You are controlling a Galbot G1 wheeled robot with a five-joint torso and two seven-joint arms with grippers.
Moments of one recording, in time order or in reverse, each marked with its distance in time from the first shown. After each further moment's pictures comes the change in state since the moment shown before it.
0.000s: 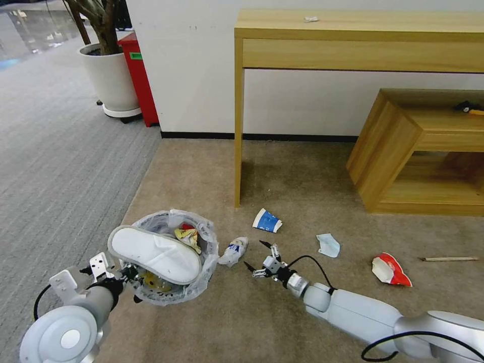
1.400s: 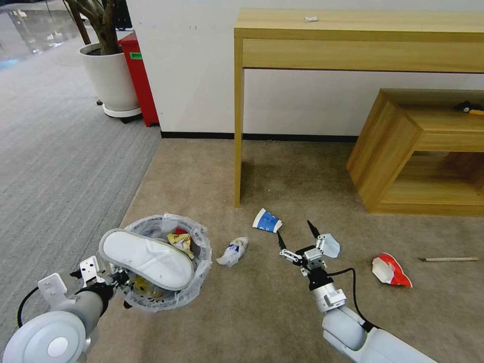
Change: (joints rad) left arm 0.050 0.062 -0.033 -0.009 -0.014 0.003 -0.013; right arm -0.486 -0.306 0.599 0.674 -0.231 -0.047 0.330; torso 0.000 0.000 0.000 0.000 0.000
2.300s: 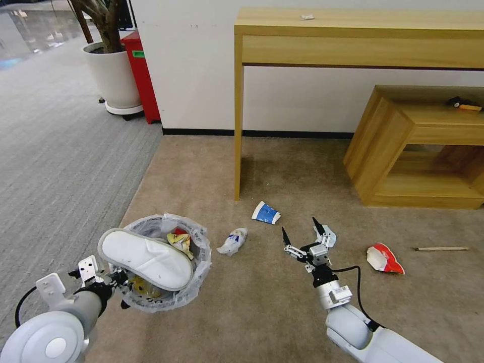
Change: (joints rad) left arm 0.008 0.014 -0.010 -0.010 -0.003 0.002 -0.004; right arm -0.101 0.018 0.150 0.084 0.027 -0.012 0.011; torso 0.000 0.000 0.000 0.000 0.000
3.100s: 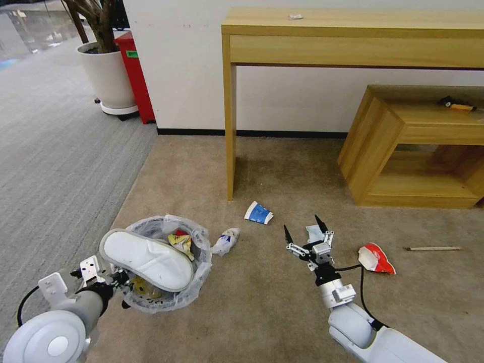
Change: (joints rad) left arm -0.003 -0.001 0.006 0.009 0.002 0.001 0.000; right arm -0.013 -0.014 0.021 0.026 0.011 -0.013 -0.013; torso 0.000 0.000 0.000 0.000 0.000
